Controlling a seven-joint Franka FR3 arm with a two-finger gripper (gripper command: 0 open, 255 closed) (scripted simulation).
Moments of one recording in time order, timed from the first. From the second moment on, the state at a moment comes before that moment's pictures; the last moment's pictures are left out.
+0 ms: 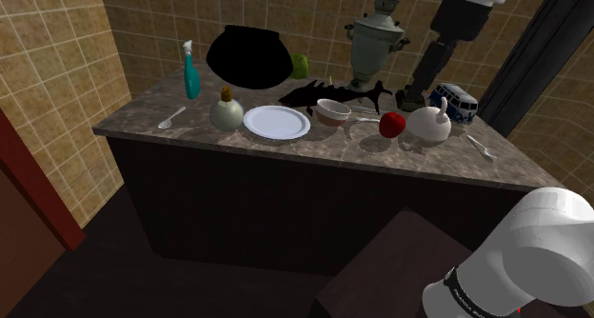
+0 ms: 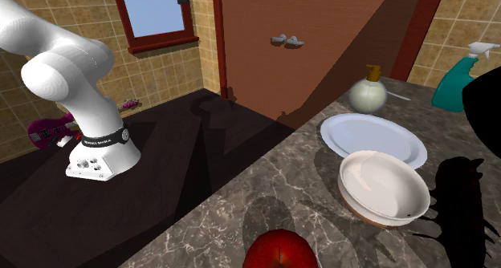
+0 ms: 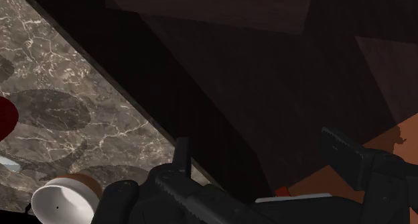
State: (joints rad) arm -0.01 -0.83 0.05 -2.27 0.04 1.53 -0.15
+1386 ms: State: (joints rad) arm -0.06 -0.57 -0.38 -2.34 -0.16 1.90 -0.65
